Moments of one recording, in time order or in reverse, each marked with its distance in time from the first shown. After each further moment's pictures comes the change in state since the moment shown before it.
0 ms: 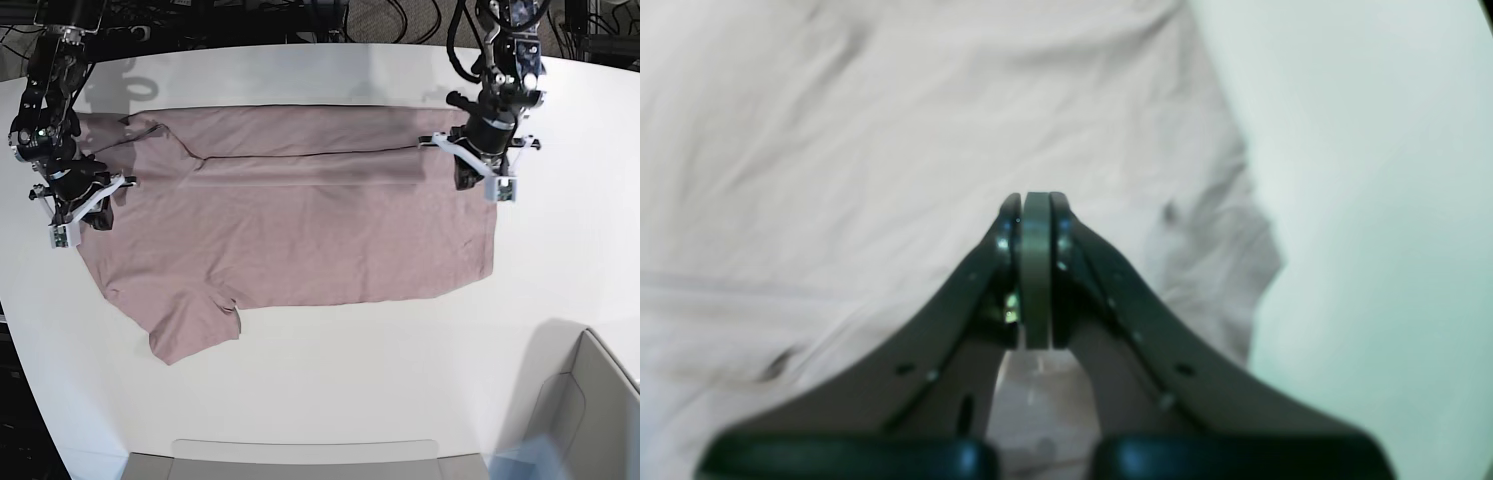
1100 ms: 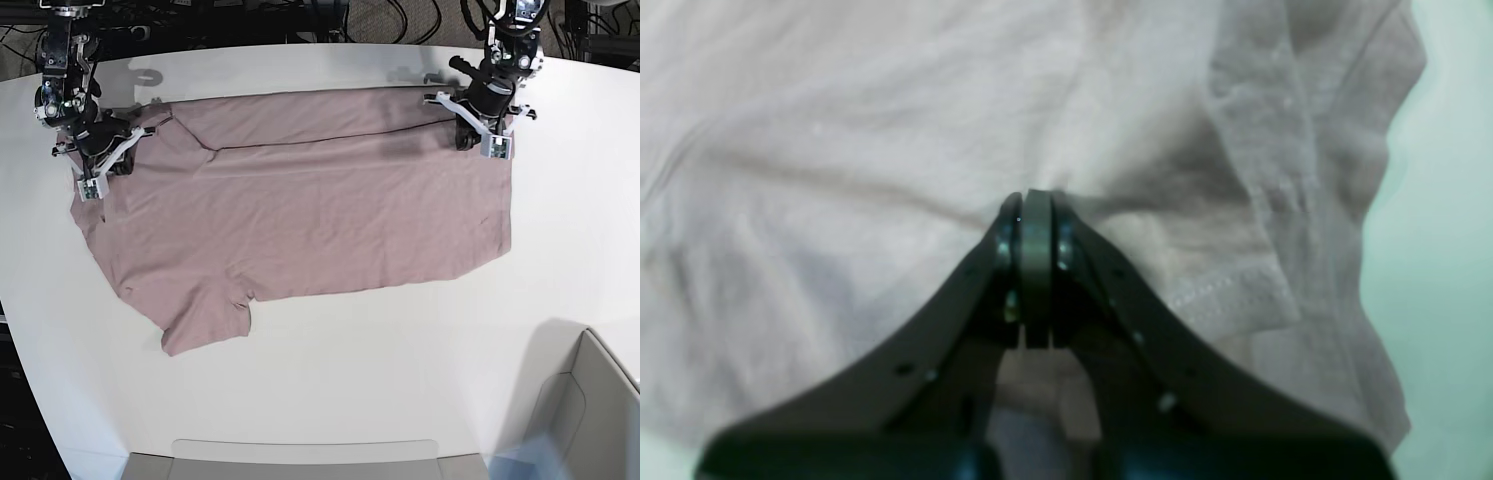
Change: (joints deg) left arm 13.6 -6.8 3.3 -14.5 -1.7 -1.3 -20.5; right arm -11.1 0.7 -6.6 -5.3 -4.0 -0.7 6.0
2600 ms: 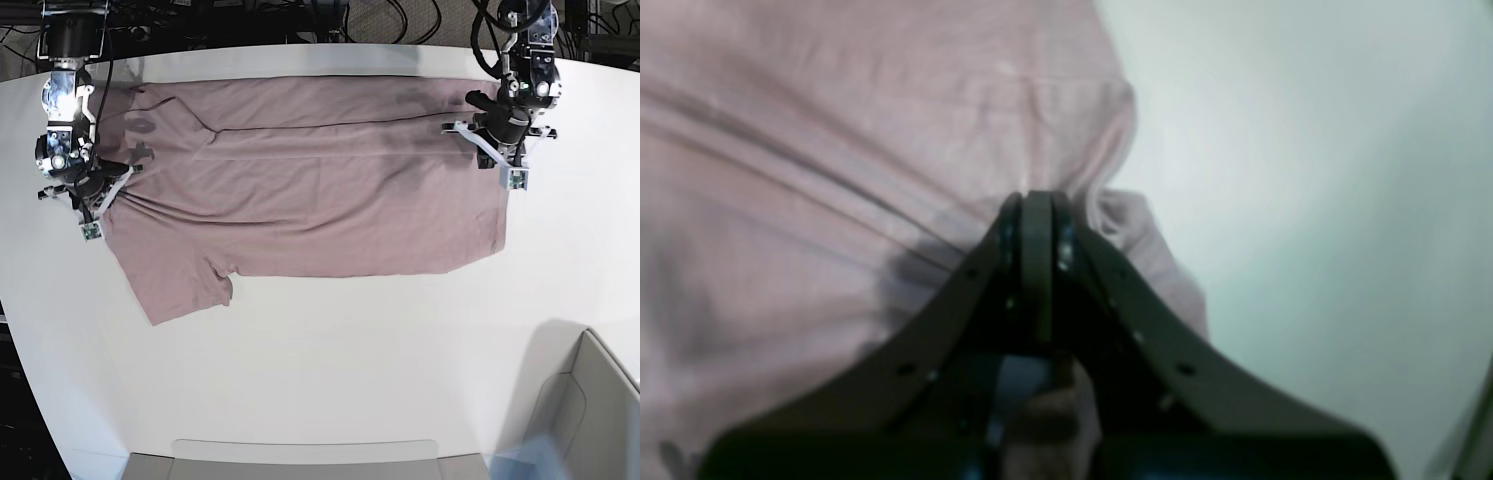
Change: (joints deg) left arm -10.9 0.5 -5.6 7.5 1.6 1.1 16.9; right arm 15.3 1.3 -5.2 -10.3 -15.2 -0.8 -4.1
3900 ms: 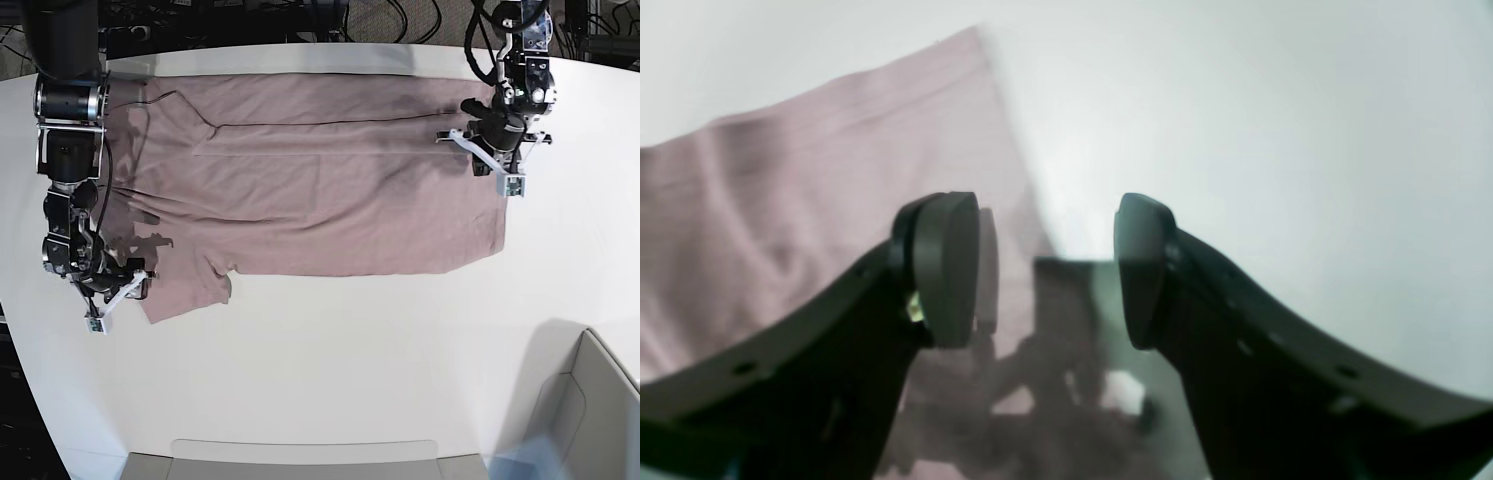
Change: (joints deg) left arm -2.3 1.7 0.2 -0.8 0.0 0.0 0.0; right arm 35.5 -2.7 -8.8 -42.7 10.8 1.8 12.3
